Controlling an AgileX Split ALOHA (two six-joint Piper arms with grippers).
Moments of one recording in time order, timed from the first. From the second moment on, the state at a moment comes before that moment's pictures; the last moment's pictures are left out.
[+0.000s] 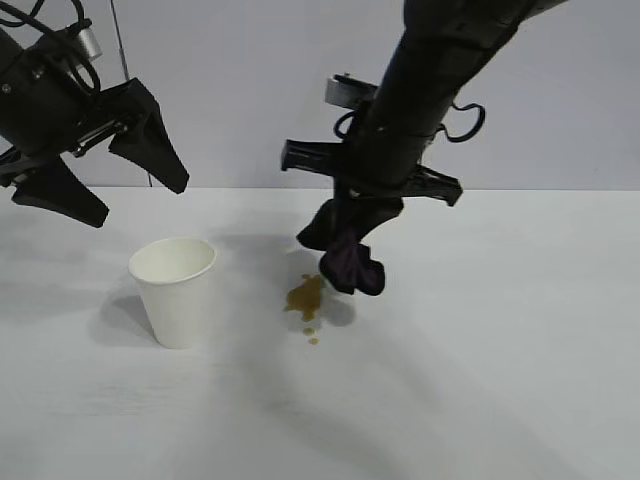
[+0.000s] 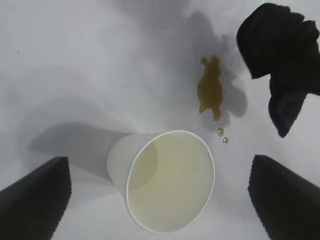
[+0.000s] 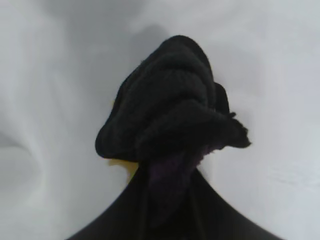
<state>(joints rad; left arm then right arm) -0.15 1.84 -1.23 -0.75 0.76 0.54 0.48 2.12 -1.60 0.20 0.74 0.17</state>
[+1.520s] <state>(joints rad) -0.15 1.84 -1.23 -0.74 0.77 0.53 0.55 2.27 -1.61 -0.01 0.59 0.38</state>
